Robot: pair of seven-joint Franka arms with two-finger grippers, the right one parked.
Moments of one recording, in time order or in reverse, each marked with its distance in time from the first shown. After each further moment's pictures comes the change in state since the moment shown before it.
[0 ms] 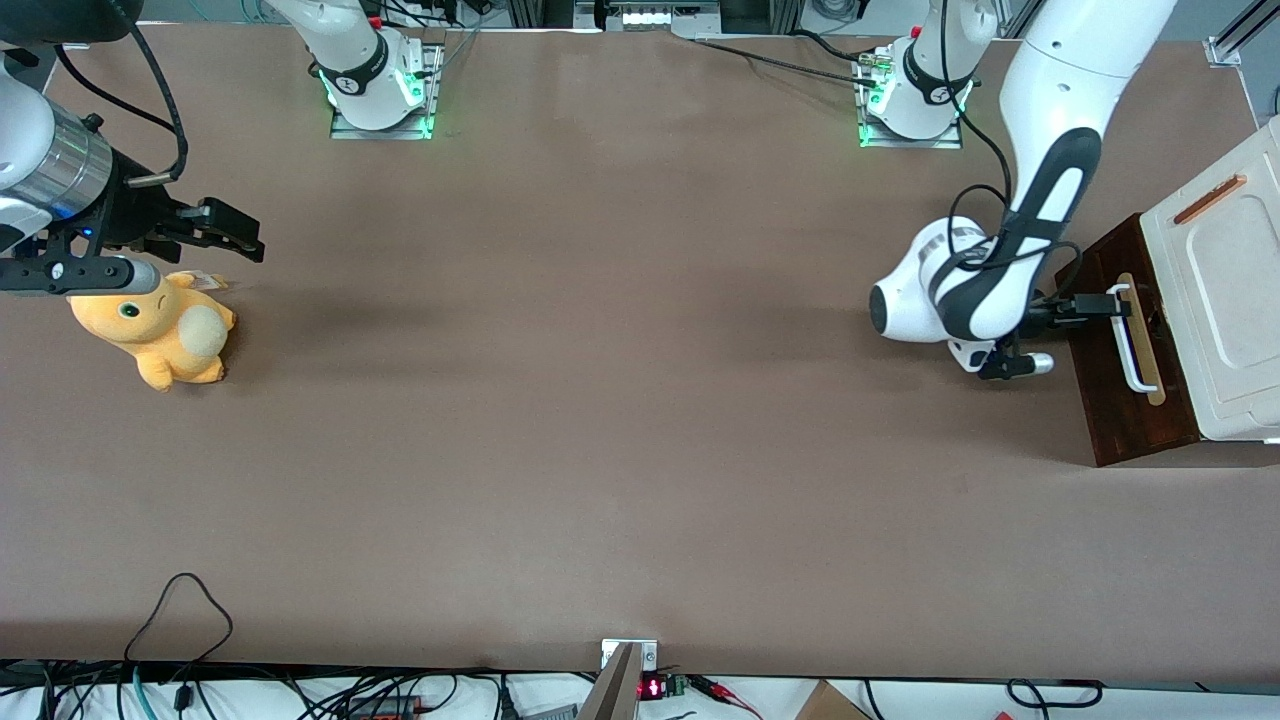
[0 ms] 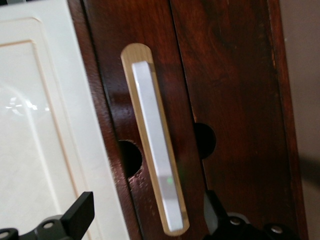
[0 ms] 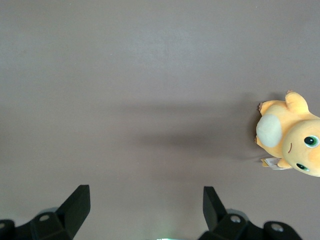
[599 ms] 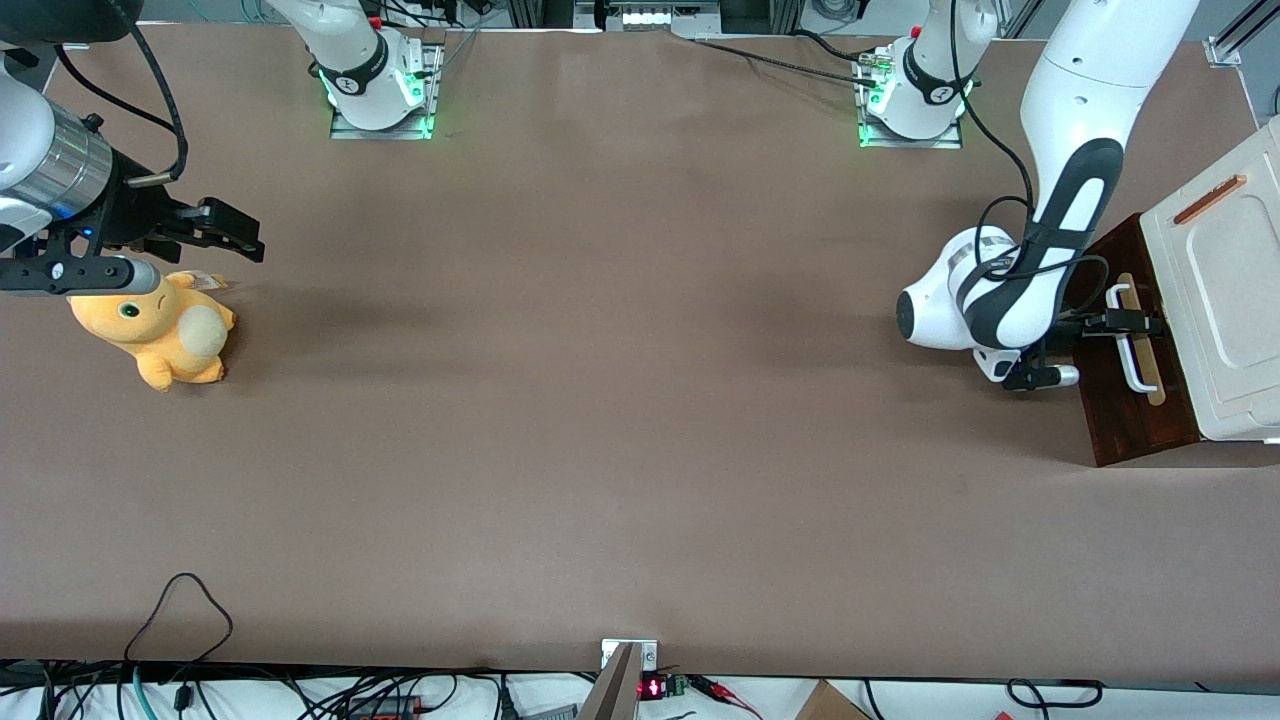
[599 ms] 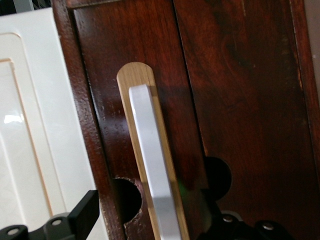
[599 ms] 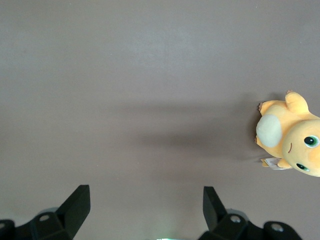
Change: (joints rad) arm 0.010 0.010 0.071 0.000 0.106 0.085 0.001
